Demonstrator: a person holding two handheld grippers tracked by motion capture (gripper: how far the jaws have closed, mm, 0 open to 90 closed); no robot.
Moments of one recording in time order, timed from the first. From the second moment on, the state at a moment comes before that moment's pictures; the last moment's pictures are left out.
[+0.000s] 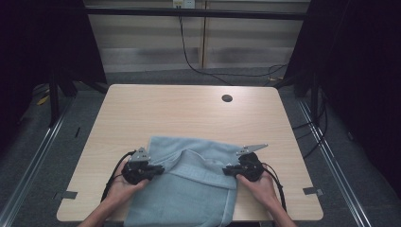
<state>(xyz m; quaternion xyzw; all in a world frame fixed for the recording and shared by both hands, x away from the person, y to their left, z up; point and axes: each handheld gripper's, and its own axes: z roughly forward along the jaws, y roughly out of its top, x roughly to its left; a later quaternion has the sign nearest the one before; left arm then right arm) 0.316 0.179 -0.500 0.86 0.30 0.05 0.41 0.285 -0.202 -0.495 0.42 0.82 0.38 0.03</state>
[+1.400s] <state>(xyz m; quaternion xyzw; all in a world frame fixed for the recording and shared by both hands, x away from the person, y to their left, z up) 0.439 0.144 -0.483 0.77 0.41 0.06 0.48 0.424 -0.245 -0.473 0.52 0.74 0.41 0.13</state>
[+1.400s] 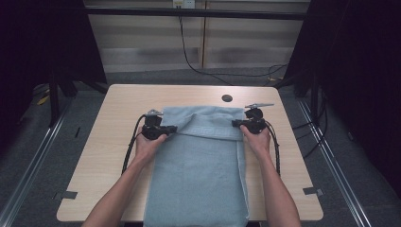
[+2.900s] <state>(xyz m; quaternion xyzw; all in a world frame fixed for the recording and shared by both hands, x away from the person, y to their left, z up) 0.270 0.219 -0.414 0.78 0.28 0.05 0.55 0.232 -0.255 -0.383 0.37 0.75 0.53 0.15</state>
